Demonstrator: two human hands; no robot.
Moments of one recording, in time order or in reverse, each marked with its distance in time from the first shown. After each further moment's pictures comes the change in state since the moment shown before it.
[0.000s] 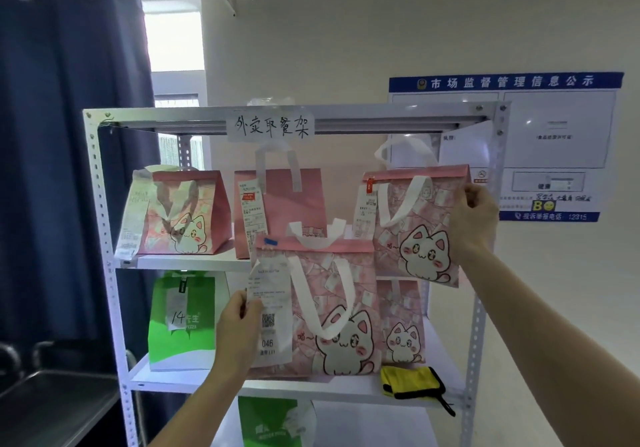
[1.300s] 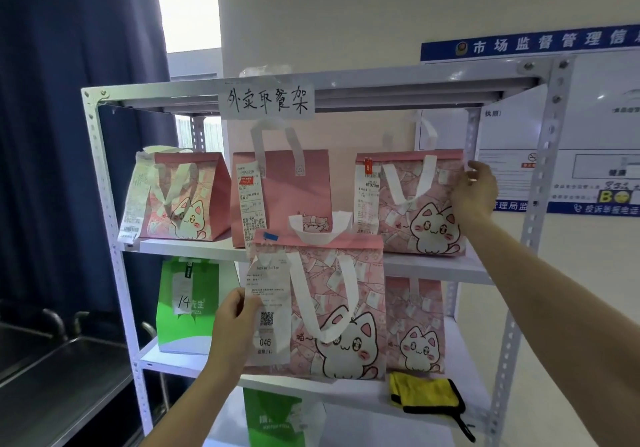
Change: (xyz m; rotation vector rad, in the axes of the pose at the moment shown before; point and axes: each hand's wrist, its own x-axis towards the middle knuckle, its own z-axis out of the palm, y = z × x) left_hand 0.014 -0.011 0.047 0.016 0.099 -0.059; right_hand 0.107 0.103 0.078 -0.138 -0.155 0.037
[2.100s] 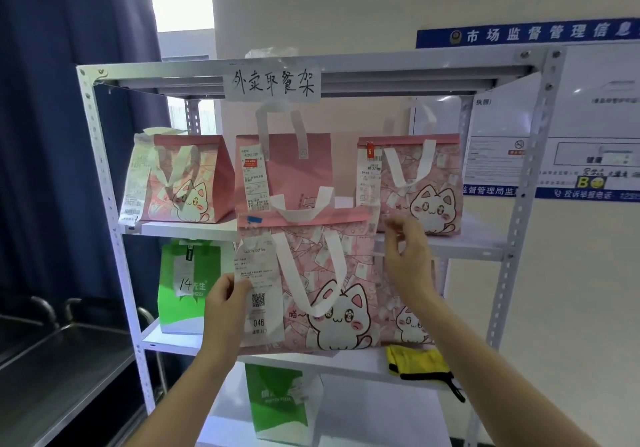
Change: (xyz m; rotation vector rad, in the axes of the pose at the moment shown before) left_hand -0.008 -0.004 -0.037 -0.108 0.030 -0.022; right_hand -0.225 -0.007 0.007 0.072 -0.250 -0.433
